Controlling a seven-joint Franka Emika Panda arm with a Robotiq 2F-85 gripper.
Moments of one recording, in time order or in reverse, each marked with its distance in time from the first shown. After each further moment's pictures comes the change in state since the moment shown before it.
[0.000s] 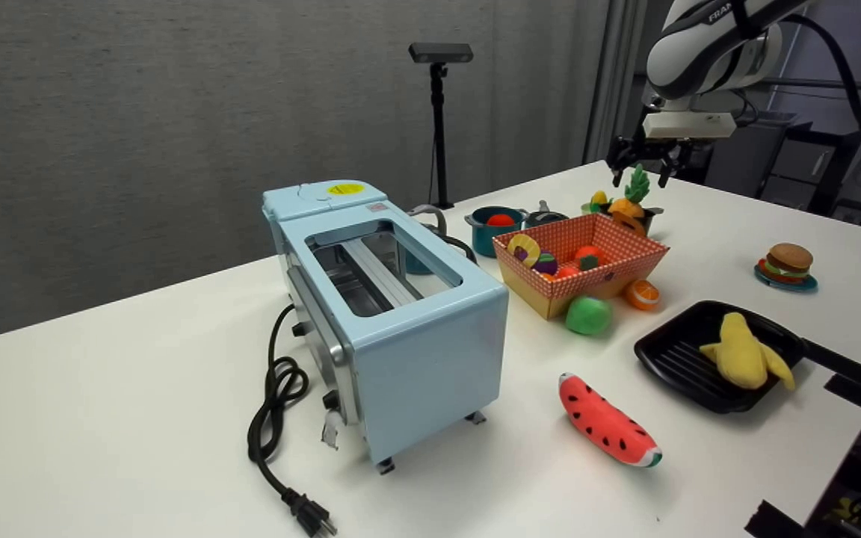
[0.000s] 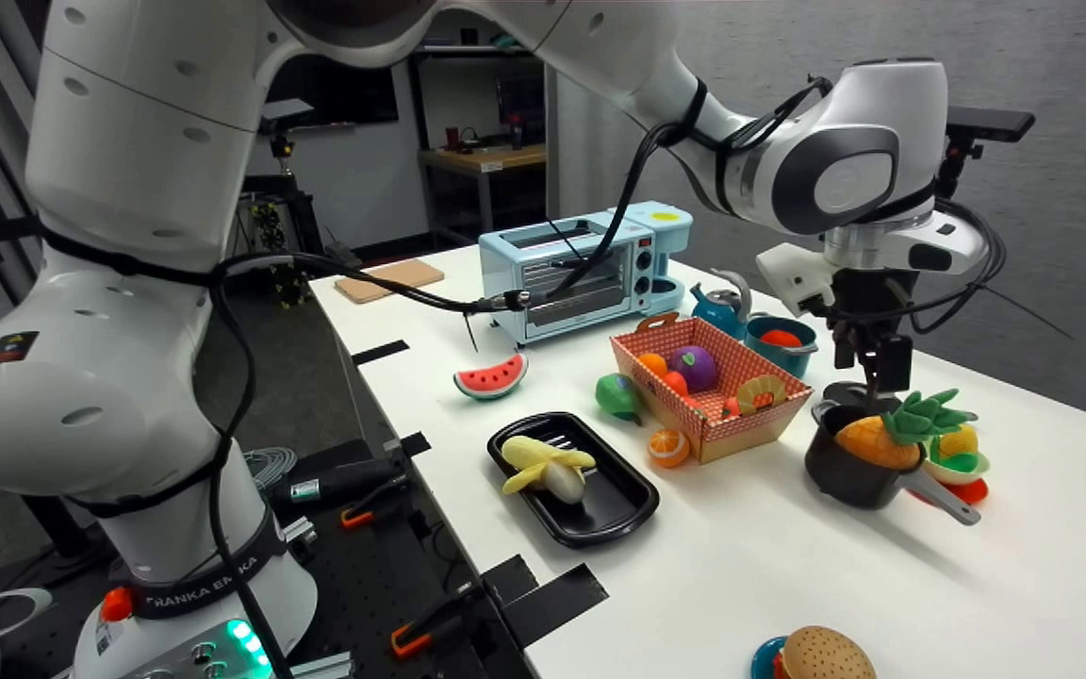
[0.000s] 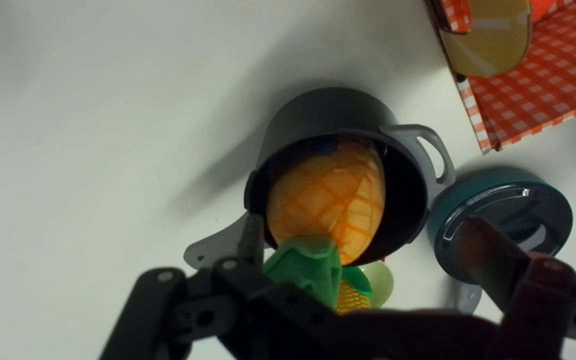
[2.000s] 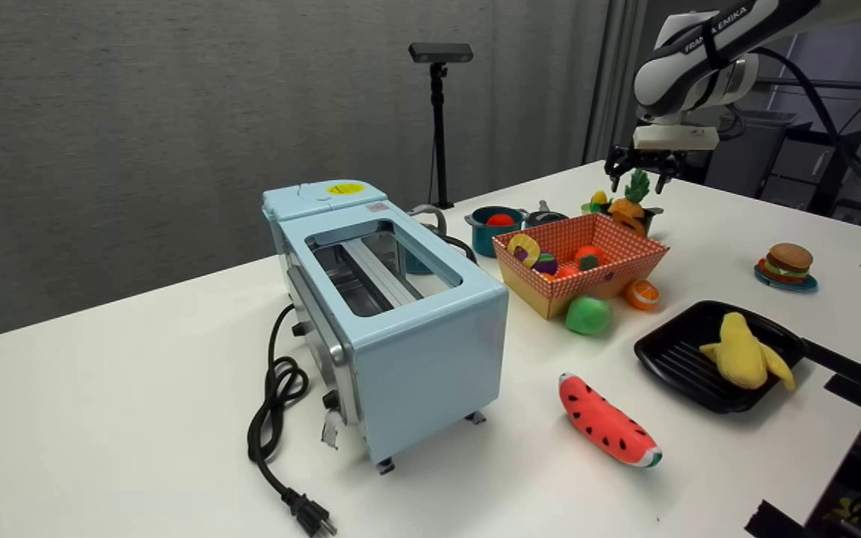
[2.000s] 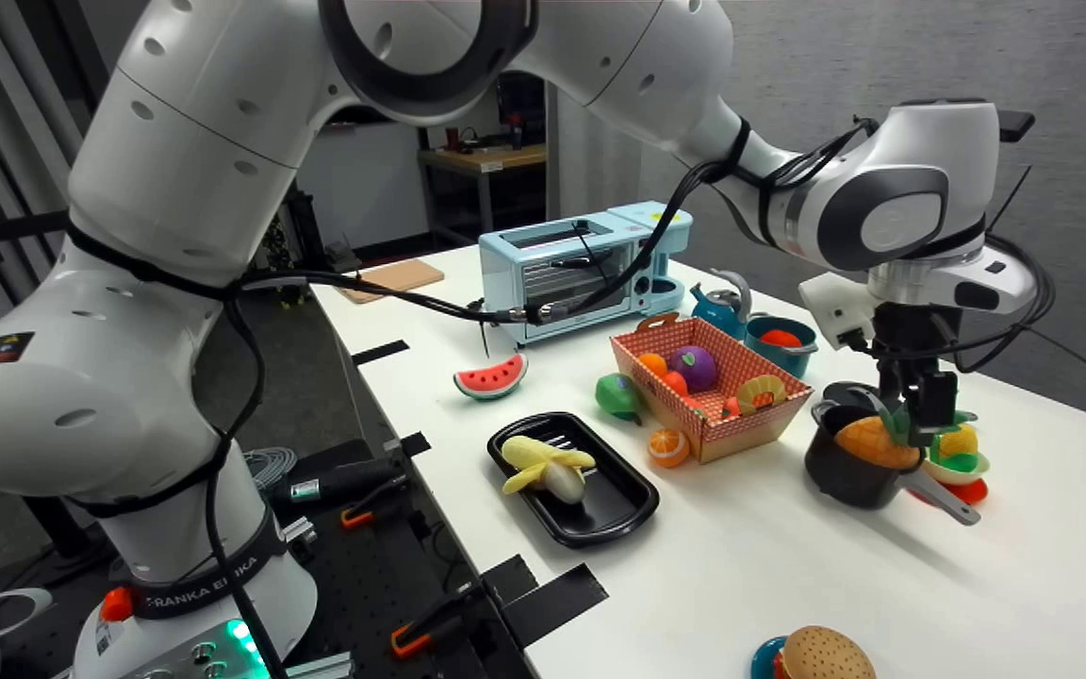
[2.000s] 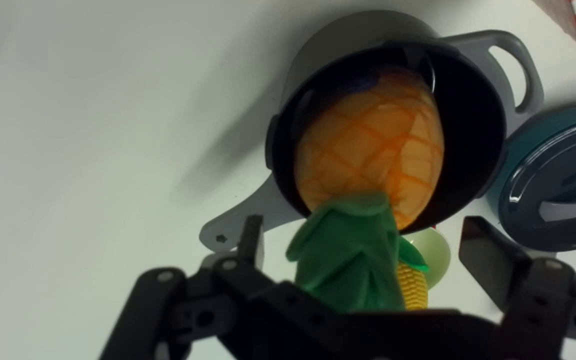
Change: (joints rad) arm -0.024 0.164 -0.035 0.183 0.029 -0.016 0.043
